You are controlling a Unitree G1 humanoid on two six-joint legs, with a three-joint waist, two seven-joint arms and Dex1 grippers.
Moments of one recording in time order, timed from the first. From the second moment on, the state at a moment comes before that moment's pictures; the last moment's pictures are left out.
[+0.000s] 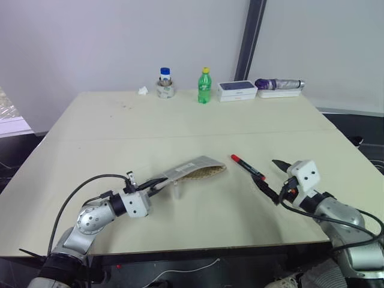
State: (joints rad) left arm -0.26 0.60 -0.11 0.23 0.10 -0.76 -0.59; right arm -0.09 -0.58 -0.21 -0.24 0.29 0.31 0.60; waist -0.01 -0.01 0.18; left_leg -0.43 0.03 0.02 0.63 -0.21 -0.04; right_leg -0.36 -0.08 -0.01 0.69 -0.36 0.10
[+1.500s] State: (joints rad) left arm -0.29 0.58 -0.15 0.20 0.16 -0.75 -0.56; right arm -0.04 -0.69 -0.20 -0.25 0.43 0.28 0.98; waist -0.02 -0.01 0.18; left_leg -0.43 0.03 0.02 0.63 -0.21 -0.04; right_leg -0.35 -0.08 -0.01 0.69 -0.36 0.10
